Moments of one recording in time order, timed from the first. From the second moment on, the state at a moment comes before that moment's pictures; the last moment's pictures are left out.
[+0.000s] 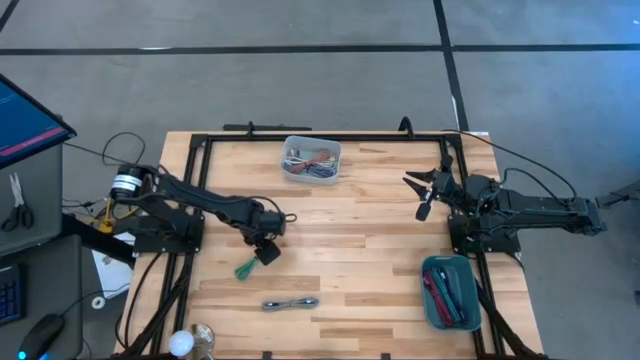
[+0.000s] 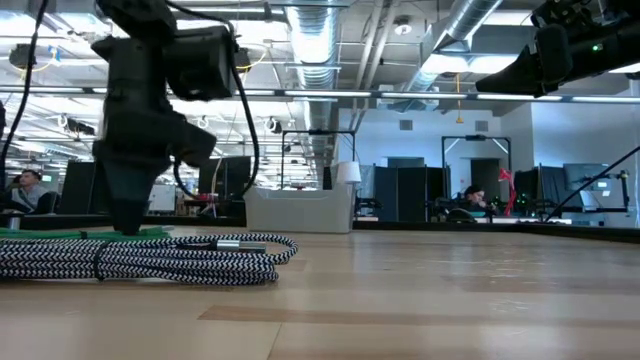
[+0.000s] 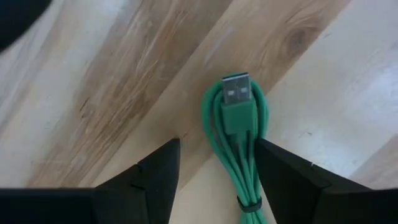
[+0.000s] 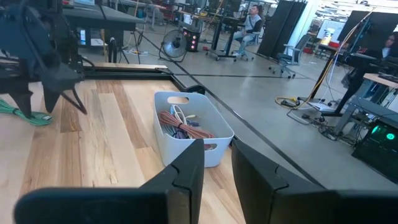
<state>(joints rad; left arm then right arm) -0.10 1.41 0.78 -0.67 0.07 -0.70 -0.09 0.35 0.29 -0.07 0.45 -0.16</state>
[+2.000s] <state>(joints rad) 0.12 1.13 0.95 -0.11 -0.42 0.30 -0.09 0.35 0.29 -0.07 0.45 -0.16</state>
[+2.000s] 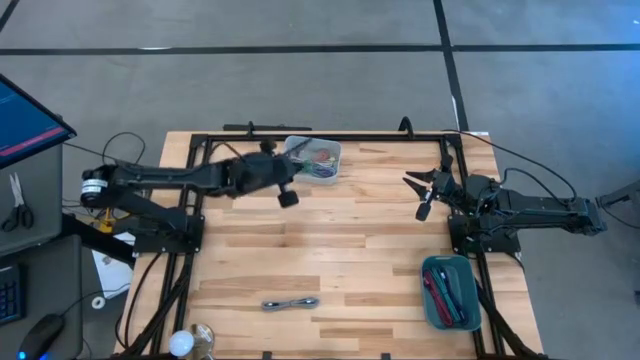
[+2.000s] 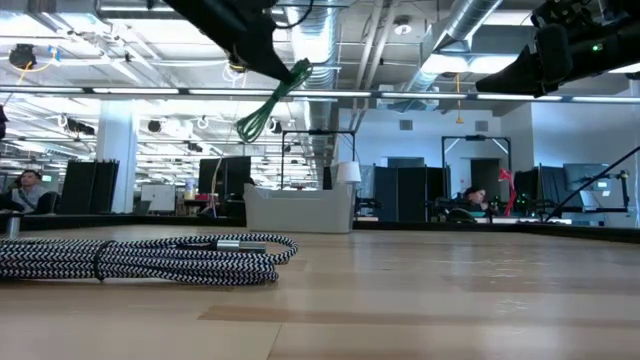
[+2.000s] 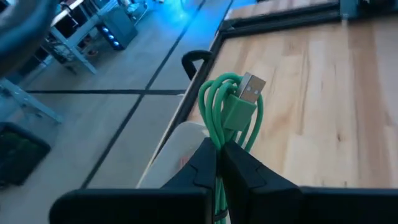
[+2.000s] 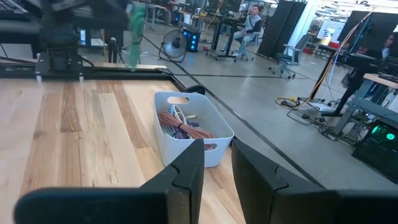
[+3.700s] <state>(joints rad) 0.50 1.55 0.95 0.29 -0.02 0.23 -0.11 0.35 0.29 -0.07 0.45 -0.16</state>
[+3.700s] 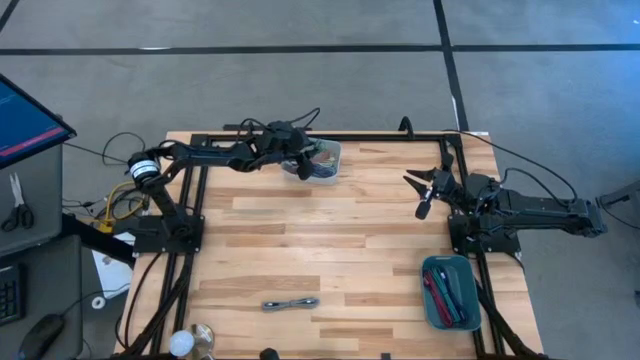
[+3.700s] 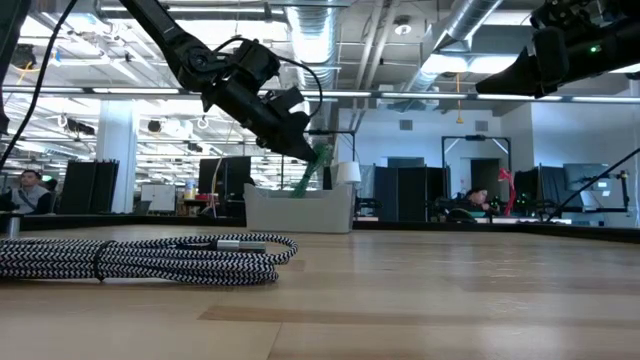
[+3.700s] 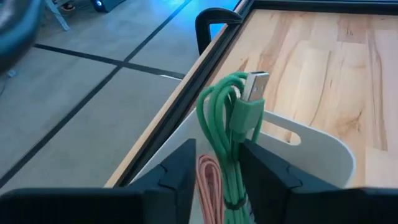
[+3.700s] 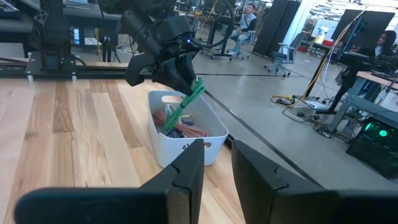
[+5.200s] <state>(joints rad) 0.24 0.99 0.72 -0.12 -0.04 0.17 -0.05 0.53 0.29 0.24 0.11 0.05</state>
